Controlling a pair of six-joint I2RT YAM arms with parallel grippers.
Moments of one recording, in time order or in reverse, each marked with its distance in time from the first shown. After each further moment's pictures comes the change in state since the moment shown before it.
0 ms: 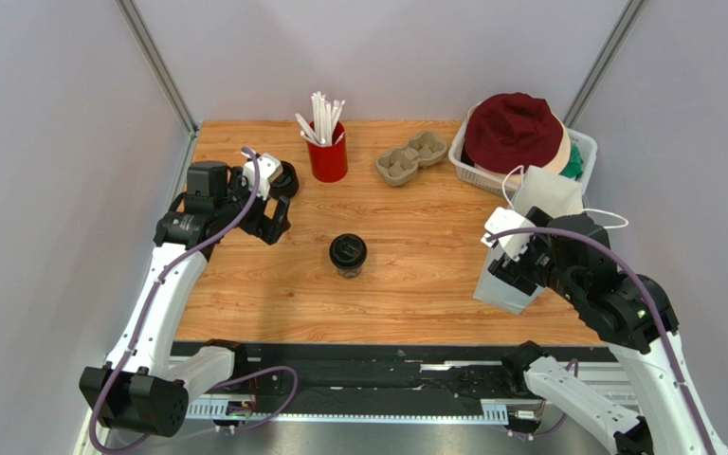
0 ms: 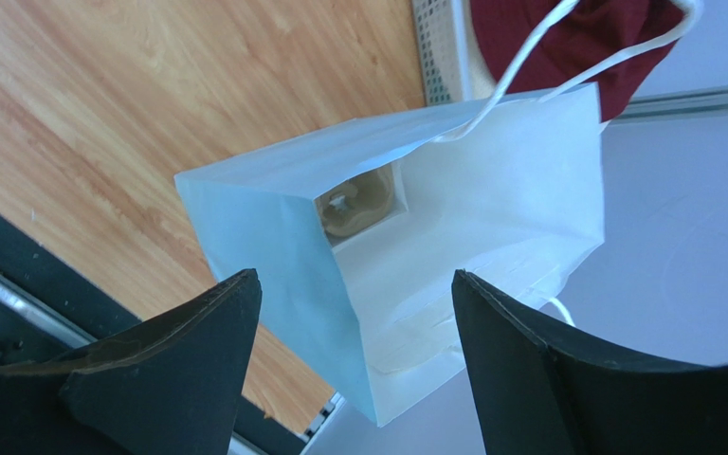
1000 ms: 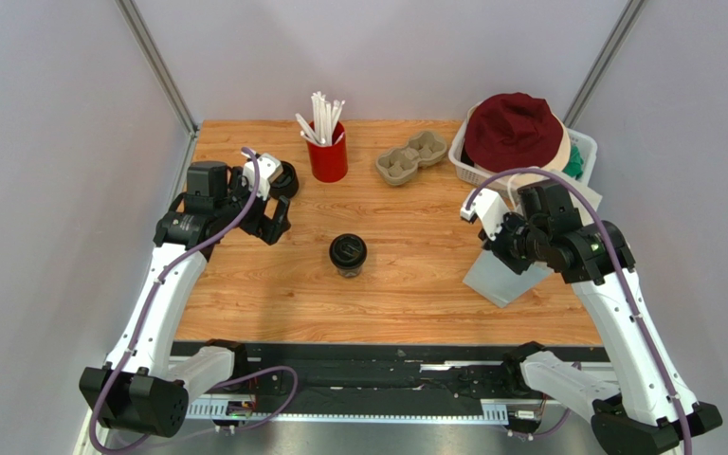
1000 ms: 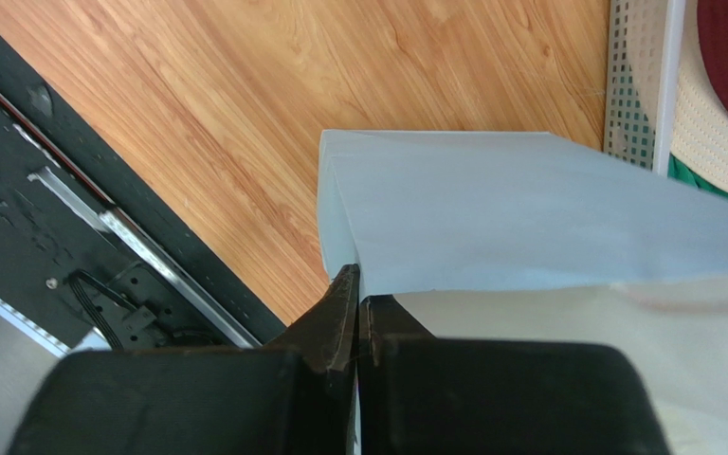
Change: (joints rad) left arm 0.000 -0.002 0.000 0.000 0.005 0.000; right arm -0.141 0.241 0.045 -0.094 -0.309 0.060
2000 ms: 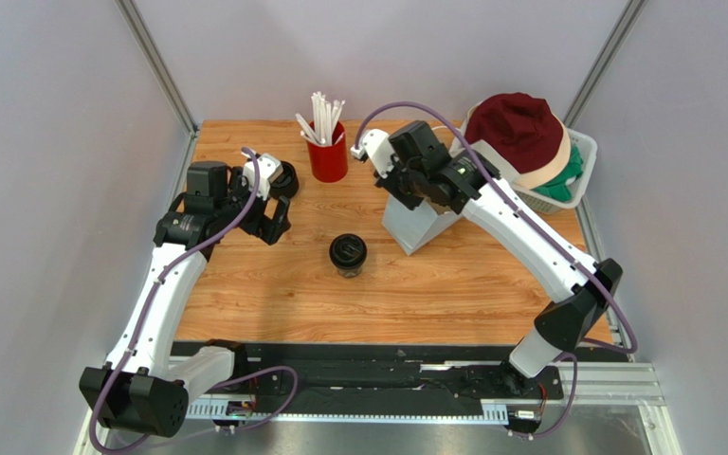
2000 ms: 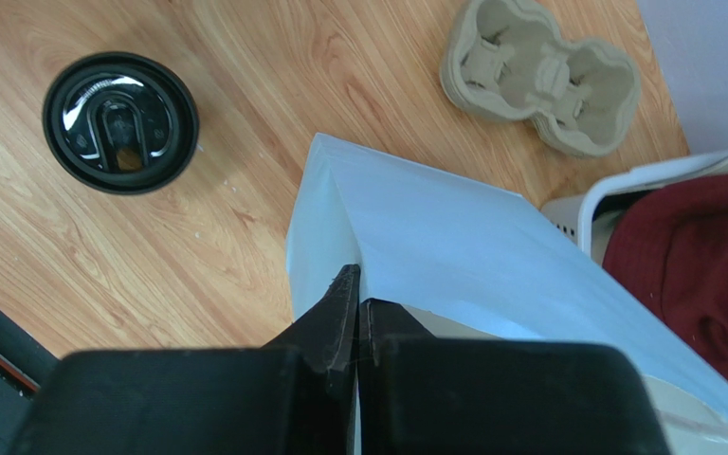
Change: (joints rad) left arm 0.000 0.000 0.000 0.000 -0.001 0.000; right arm 0.365 0.614 0.438 0.323 0.233 0.259
